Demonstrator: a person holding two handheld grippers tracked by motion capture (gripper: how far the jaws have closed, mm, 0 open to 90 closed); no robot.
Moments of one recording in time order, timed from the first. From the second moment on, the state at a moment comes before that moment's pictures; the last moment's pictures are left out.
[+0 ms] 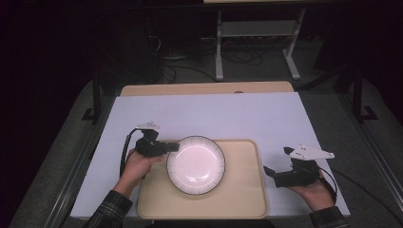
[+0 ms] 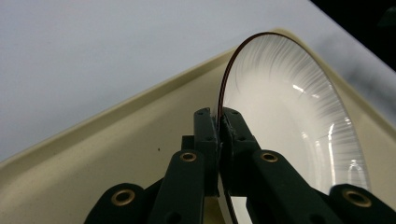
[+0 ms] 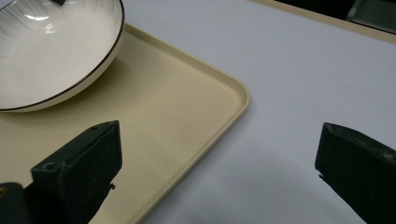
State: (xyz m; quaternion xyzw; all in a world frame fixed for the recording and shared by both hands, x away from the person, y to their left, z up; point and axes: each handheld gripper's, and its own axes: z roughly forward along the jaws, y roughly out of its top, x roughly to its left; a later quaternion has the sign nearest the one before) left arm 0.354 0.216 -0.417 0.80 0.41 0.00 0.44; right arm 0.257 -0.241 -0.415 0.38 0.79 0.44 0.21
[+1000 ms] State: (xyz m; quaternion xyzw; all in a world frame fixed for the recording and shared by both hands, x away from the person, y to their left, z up) left arm 0.356 0.210 -0.434 0.84 0.39 0.02 0.39; right arm 0.257 -0.238 -0.418 0.38 0.79 0.43 0.21
